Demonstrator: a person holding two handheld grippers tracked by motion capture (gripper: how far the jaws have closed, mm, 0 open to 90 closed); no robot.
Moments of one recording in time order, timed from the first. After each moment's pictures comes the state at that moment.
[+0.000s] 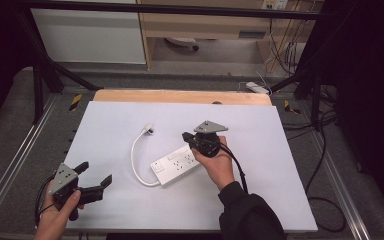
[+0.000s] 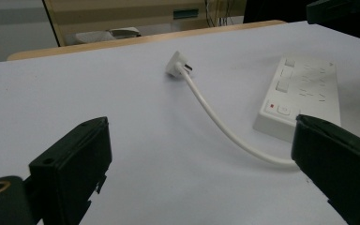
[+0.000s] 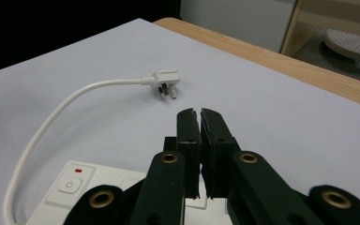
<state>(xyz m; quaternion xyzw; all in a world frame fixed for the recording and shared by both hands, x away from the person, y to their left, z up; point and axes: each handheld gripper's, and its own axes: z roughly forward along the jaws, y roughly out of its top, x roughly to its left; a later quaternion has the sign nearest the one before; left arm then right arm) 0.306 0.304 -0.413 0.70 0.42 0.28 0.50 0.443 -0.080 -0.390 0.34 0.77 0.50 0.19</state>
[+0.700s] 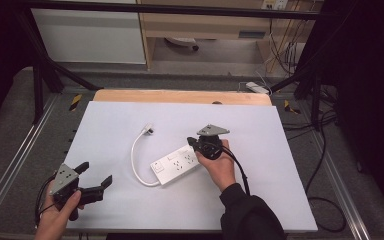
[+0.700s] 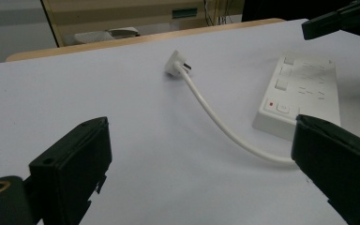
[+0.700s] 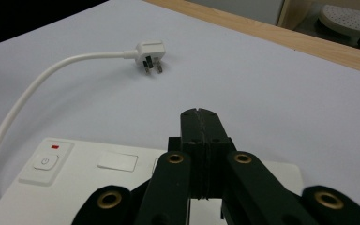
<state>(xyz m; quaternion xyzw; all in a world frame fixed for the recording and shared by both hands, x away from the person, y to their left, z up) 0.306 0.303 -0.413 0.71 0.42 0.28 0.49 0.446 -0.090 -0.410 0.37 0.78 0.47 0.19</state>
